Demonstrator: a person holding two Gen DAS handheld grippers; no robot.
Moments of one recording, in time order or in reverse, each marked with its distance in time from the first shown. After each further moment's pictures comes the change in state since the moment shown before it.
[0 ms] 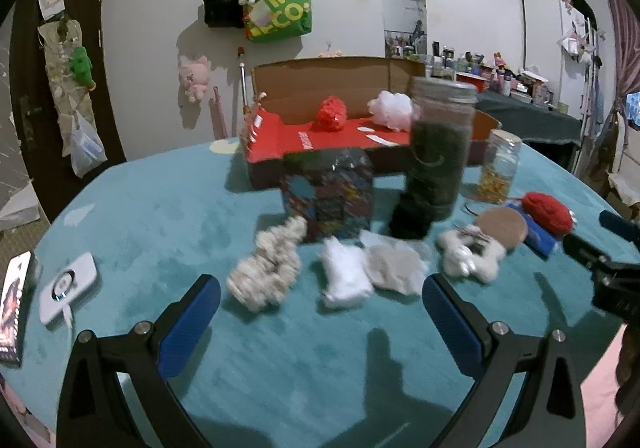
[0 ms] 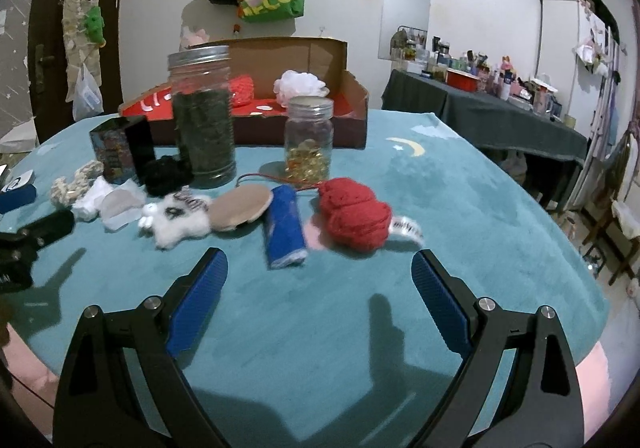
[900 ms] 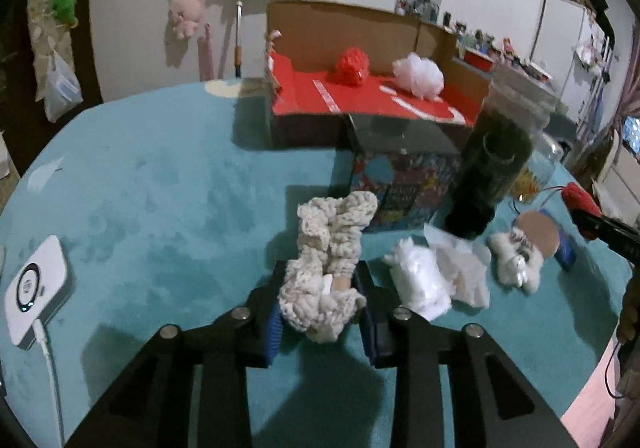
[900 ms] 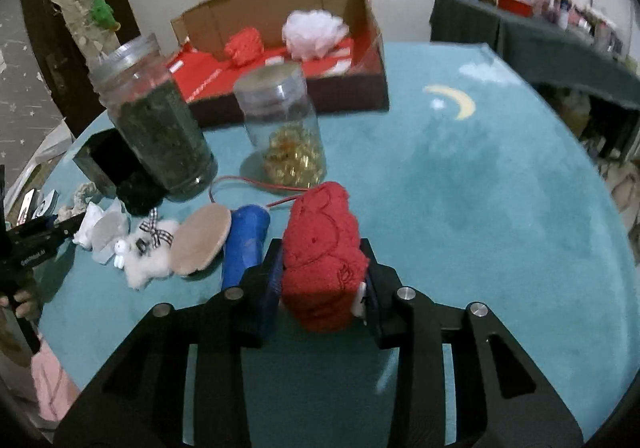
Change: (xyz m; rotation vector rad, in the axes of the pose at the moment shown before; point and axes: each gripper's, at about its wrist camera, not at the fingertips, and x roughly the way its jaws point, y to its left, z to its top) left arm 0.042 0.062 0.011 -0.099 0.201 -0.115; right arm 0.062 -0.050 0.040 0.071 0.224 0.256
